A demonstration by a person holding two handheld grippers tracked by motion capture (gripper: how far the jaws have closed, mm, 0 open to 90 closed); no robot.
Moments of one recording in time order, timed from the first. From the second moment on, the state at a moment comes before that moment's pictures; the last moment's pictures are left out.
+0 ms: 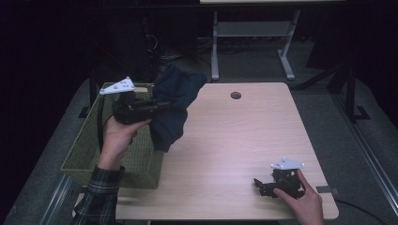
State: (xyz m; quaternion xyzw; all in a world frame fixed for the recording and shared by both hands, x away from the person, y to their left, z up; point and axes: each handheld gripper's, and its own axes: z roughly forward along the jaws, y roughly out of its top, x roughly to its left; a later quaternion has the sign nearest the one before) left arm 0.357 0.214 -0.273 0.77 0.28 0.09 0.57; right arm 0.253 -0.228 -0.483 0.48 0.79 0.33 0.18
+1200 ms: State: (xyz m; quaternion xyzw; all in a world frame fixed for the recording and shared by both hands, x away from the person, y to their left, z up) left arm 0.390 0.071 -0.356 0.84 0.26 0.05 0.48; right arm 0.253 -0.228 -0.483 0.48 0.79 0.33 0.18
